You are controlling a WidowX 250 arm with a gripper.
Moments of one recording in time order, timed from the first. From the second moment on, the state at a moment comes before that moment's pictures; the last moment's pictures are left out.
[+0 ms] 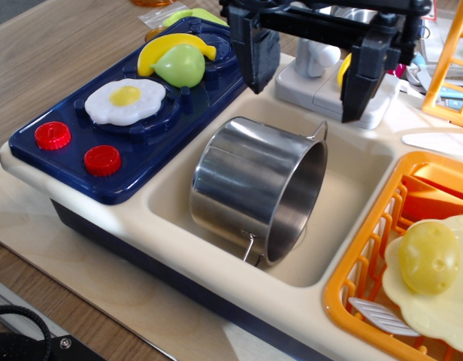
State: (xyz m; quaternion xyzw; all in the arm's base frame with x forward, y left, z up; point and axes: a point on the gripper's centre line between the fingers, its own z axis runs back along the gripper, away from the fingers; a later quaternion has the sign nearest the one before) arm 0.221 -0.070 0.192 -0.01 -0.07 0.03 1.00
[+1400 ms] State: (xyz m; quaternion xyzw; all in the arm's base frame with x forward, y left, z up) arm 0.226 -0.092 0.129 0.18 -0.14 -0.08 0.97
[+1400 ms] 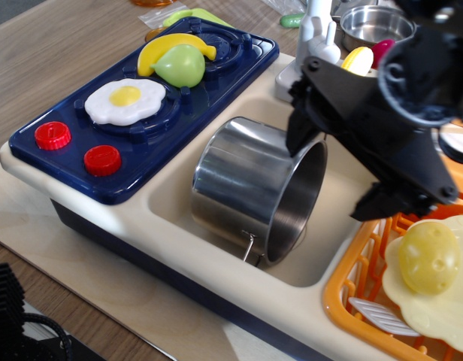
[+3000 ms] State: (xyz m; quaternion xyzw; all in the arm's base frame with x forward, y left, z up) arm 0.244 -0.024 0.120 0.08 -0.08 -0.11 0.99
